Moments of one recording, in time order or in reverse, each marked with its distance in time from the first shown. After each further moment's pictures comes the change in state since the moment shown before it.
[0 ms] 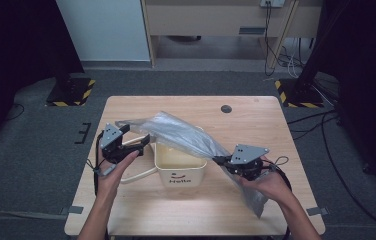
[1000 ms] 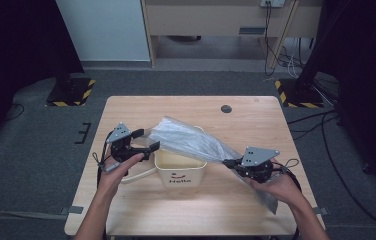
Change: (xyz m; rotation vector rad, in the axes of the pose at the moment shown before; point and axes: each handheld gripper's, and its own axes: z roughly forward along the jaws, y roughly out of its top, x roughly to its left) left arm -0.005 -0.004 0.019 0.099 -0.230 -0.024; right arm -0.007 -0.022 -0.016 0.033 0.012 0.017
